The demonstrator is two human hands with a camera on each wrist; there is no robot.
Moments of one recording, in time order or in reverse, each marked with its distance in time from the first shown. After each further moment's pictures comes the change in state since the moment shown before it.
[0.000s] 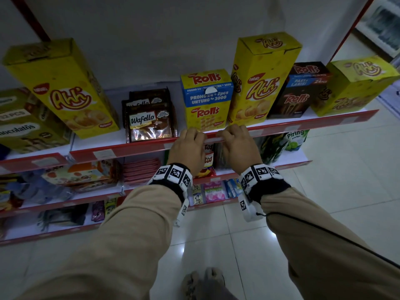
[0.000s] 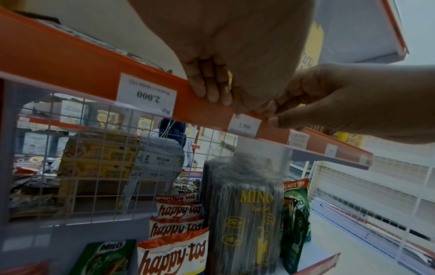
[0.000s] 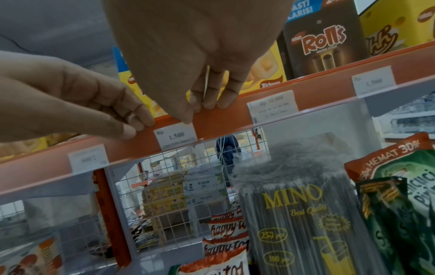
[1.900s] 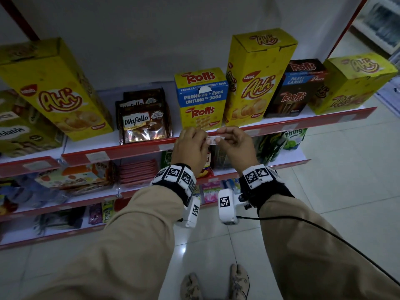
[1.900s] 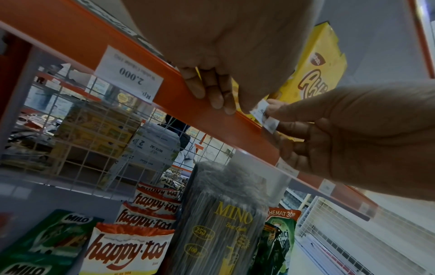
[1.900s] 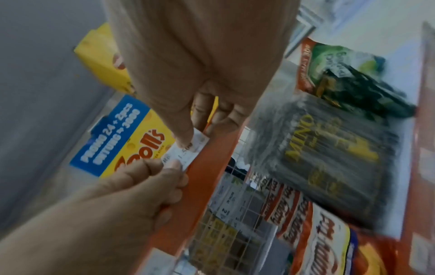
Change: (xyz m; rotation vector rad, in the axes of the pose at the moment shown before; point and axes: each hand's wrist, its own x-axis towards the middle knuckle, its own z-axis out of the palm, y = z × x) left_hand 0.009 0.013 0.011 -0.248 0.084 -0.059; right_hand -0.002 0.000 0.014 1.183 0.240 0.391
